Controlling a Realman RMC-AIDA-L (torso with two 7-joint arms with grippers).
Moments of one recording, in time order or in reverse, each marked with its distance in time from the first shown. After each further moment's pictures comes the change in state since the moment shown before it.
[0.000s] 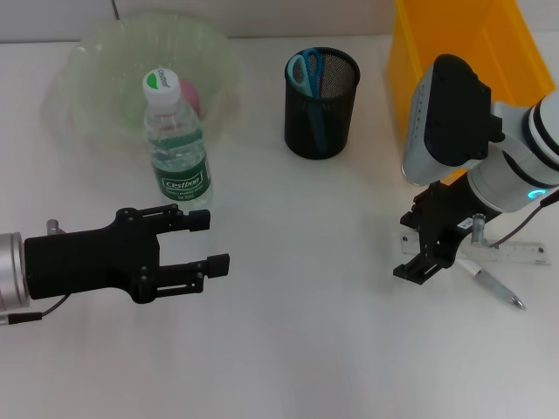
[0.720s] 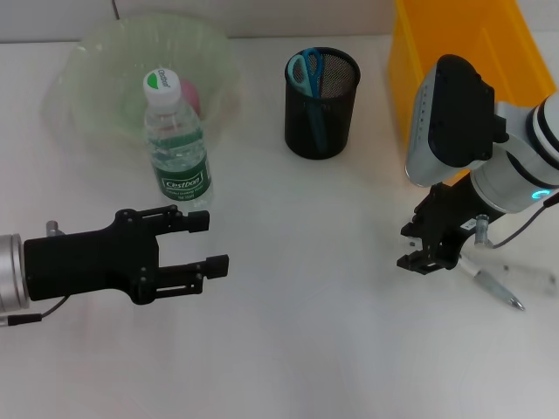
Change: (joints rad) left arm 0.003 0.000 0.000 -0.002 0.000 -0.001 0.000; right arm -0.007 -0.001 0.004 -0.016 0.000 -0.016 -0.007
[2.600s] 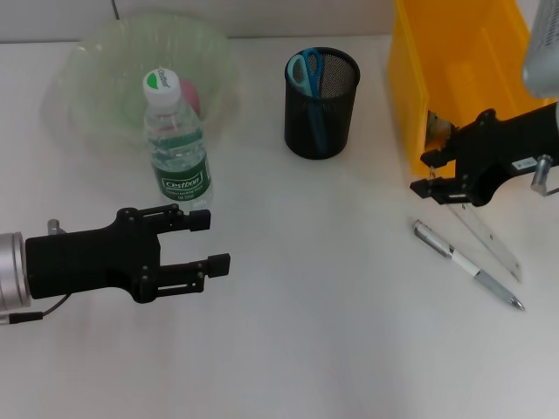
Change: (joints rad) left arm -0.004 0.000 0.002 -0.002 0.000 -0.004 0.000; right arm -0.168 0.005 0.295 -0.300 0.178 -0.087 -0.078
